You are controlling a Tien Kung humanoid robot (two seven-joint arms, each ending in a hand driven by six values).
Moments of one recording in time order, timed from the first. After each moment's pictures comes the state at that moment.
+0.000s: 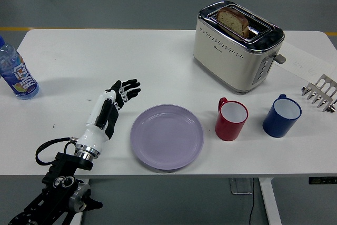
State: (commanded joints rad) left arm -0.08 0.00 -1.16 -1.42 1.13 0.12 -0.25; right arm 0.06 0.00 0.67 0.18 0.62 -0.15 0.07
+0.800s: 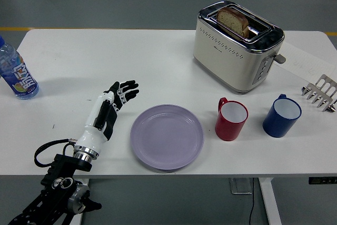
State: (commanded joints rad) left arm -0.07 0.00 -1.17 -1.42 1.12 0.11 -0.25; right arm 0.05 0.00 0.66 0.18 0.63 -0.15 0.07
